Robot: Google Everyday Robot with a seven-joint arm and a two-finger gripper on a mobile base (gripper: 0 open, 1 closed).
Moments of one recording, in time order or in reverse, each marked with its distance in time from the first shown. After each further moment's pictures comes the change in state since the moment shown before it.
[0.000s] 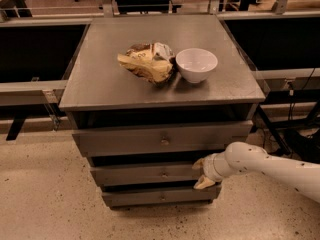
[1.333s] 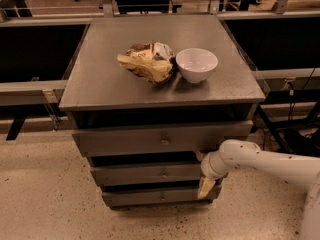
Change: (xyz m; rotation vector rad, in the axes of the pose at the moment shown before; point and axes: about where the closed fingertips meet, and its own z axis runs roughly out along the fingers) arm 0.006 -0.005 0.016 -0.036 0.050 -0.028
